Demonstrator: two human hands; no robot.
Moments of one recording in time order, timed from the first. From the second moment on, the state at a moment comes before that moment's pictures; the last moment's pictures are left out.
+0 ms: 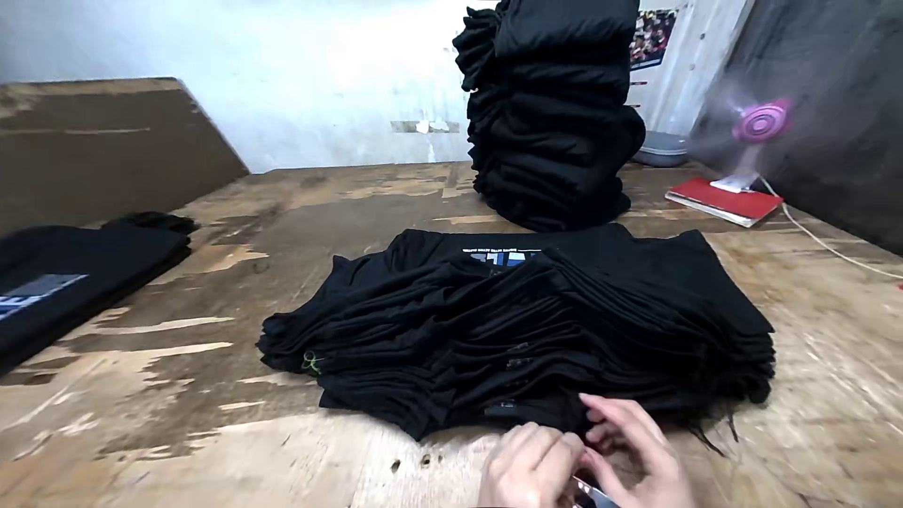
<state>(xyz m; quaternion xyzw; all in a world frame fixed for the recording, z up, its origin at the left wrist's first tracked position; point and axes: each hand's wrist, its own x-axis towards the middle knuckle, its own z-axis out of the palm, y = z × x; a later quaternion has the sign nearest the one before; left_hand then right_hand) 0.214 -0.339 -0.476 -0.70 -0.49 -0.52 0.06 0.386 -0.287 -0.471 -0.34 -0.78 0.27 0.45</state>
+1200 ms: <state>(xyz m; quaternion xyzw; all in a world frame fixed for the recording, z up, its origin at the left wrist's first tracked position) 0.164 -0.244 -0.429 -0.82 -0.46 -0.33 0.03 0.354 -0.315 -0.486 -0.44 -0.79 0.02 0.42</state>
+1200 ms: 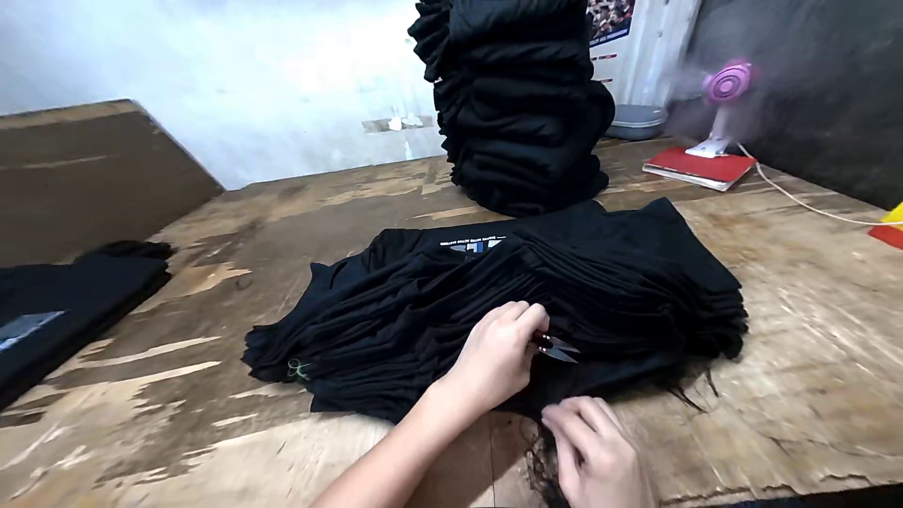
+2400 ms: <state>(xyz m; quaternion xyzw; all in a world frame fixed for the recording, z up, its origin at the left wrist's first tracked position) 0.133 -0.313 -0.451 -0.77 -0.41 -0.44 0.21 0.354 -0.319 -0.479 -0.50 -0.67 0.24 0.50</state>
